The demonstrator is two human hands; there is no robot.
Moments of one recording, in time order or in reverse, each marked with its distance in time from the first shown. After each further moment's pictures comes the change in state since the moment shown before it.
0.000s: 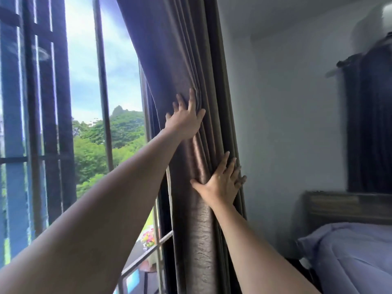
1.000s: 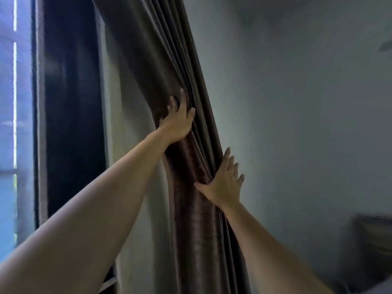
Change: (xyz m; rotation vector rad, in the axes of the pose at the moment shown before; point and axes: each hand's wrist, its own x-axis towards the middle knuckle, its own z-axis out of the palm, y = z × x) left_hand 0.212 0.059 0.240 -0.028 0.019 -0.111; right_hand 0.270 0.202 0.124 0.312 -0.217 -0.168
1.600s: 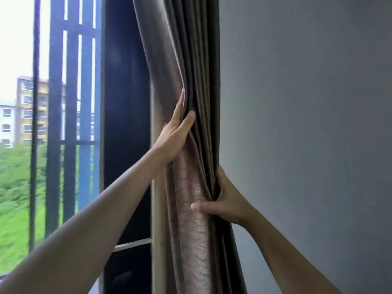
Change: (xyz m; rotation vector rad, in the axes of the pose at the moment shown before) left_hand -0.099 -0.035 -0.006 -0.428 0.258 -0.041; right_hand -0.026 0.001 0.013 0.912 -0.847 -0.497
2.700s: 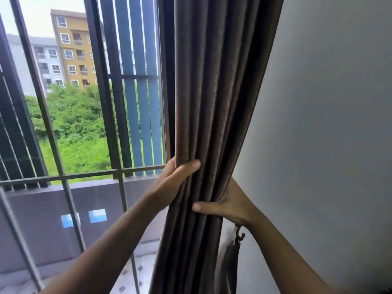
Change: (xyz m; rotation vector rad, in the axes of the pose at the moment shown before) left_hand -0.243 -0.023 -0.057 -0.290 0.034 -0.495; right_hand -0.065 0.023 0.161 0.204 -0.187 0.118
